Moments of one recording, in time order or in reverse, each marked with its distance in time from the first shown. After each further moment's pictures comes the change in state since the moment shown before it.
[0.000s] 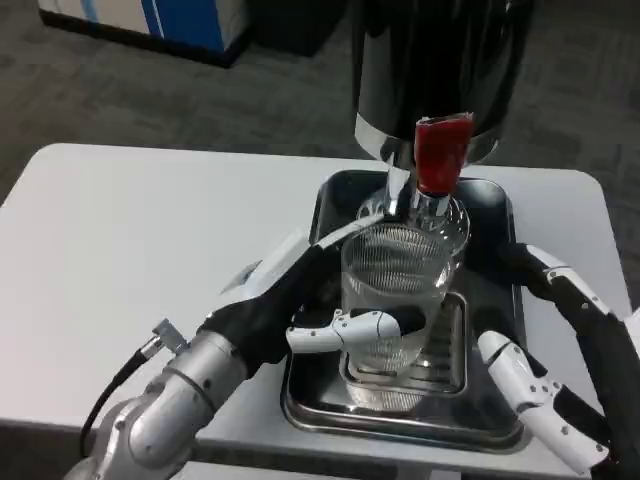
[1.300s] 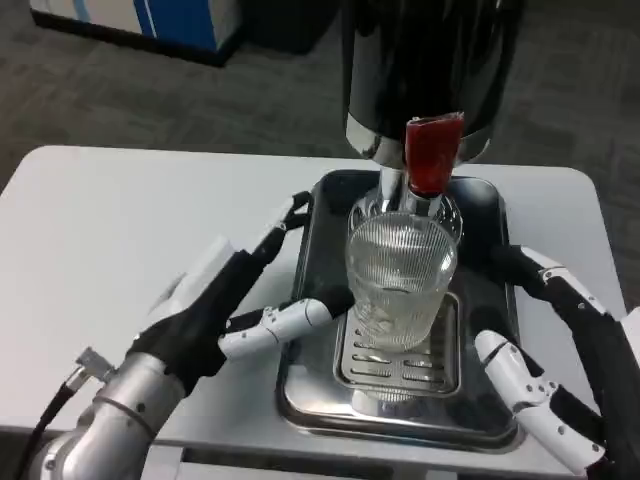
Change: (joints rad) left arm 0.193 0.052 0.132 -0.277 -0.066 0.144 -0.016; right arm -0.003 -0.002 0.012 0.006 0.004 0.002 -0.012
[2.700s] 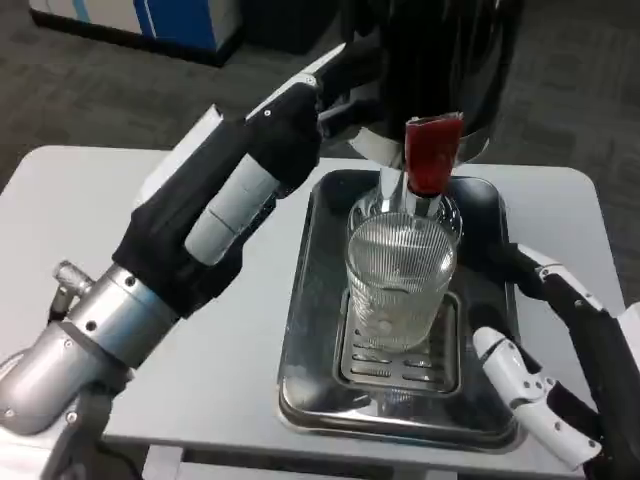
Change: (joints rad) left arm -0.086 -0.050 0.132 -0.372 -0.622 0.246 -0.330; right arm -0.013 -0.006 0.009 -0.001 -0.002 0.019 0.000
